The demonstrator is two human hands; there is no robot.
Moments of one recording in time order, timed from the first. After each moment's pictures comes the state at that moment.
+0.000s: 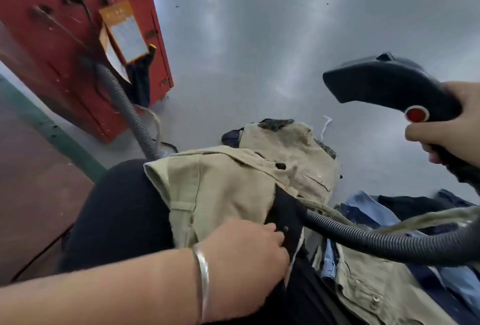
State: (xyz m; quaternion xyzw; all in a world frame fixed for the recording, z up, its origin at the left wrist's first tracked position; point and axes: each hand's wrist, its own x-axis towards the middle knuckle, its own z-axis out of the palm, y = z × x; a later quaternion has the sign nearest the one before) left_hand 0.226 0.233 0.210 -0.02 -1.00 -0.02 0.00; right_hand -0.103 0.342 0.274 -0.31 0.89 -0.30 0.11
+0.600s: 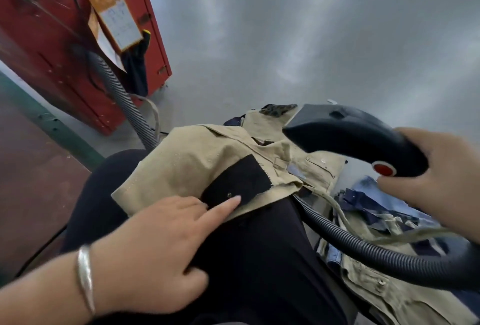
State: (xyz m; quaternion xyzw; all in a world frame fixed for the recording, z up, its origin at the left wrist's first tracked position) left_hand 0.286 0.181 0.202 0.10 -0.98 -0.12 -0.08; right_hand 0.006 0.357 0.270 -0.41 0.88 -0.17 0.13
